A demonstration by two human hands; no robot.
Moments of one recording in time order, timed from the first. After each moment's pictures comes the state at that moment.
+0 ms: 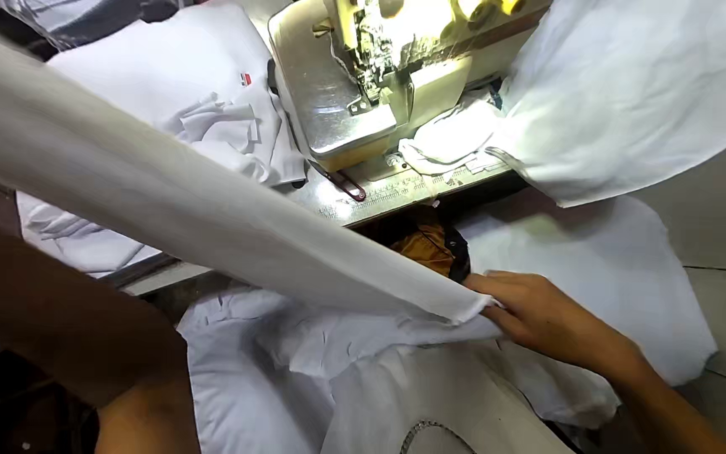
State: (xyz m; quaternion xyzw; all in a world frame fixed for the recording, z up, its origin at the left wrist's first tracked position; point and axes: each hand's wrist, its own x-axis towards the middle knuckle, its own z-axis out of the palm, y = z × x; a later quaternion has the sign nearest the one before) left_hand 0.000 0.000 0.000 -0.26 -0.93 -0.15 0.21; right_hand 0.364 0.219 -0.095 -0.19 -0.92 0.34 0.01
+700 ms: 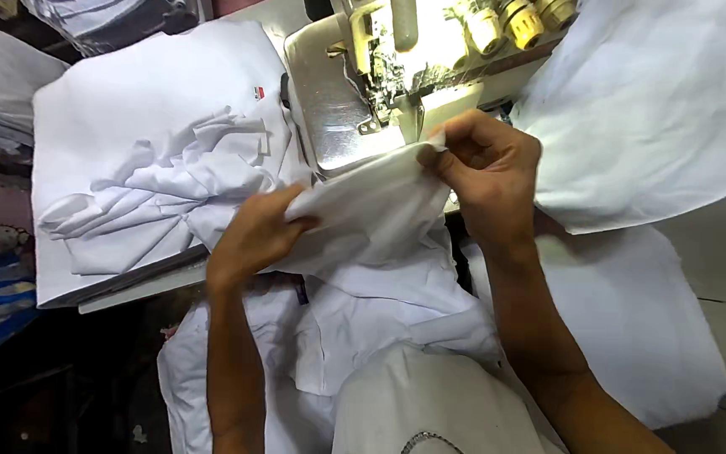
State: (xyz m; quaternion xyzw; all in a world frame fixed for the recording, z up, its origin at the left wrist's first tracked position) left_hand -0.045 0.106 -0.056 -0.65 -0.69 -0.26 -0.16; right_hand 0.204 0.286 -0.046 -0.18 -0.72 0.51 0.43
